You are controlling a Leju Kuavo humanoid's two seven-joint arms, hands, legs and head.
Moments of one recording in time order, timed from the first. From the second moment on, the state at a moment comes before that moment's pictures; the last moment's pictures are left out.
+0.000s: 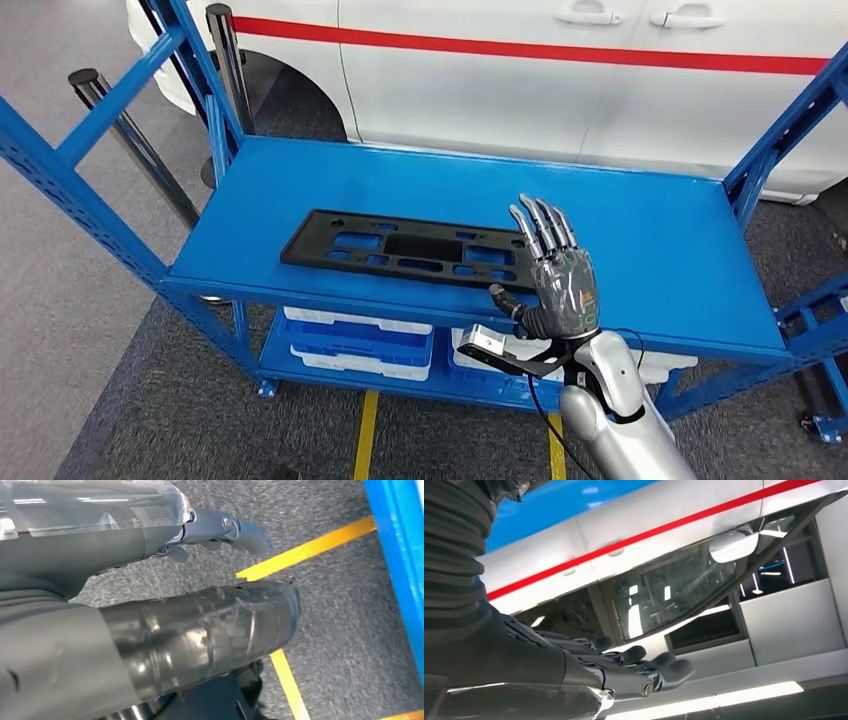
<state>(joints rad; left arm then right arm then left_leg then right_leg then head) -0.15 -0.02 -1.51 -0.14 1.30 0.13 -0.51 -0.34 -0.14 0.43 -1.47 0.89 -0.49 -0.25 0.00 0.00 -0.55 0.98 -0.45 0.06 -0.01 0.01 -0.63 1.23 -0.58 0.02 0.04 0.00</state>
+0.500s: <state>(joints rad) -0.15 -0.02 -1.52 -0.14 1.30 0.13 -0.51 -0.34 -0.15 0.42 -1.46 0.89 -0.49 -0.25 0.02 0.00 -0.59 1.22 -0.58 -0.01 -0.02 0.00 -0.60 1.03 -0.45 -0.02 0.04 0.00</state>
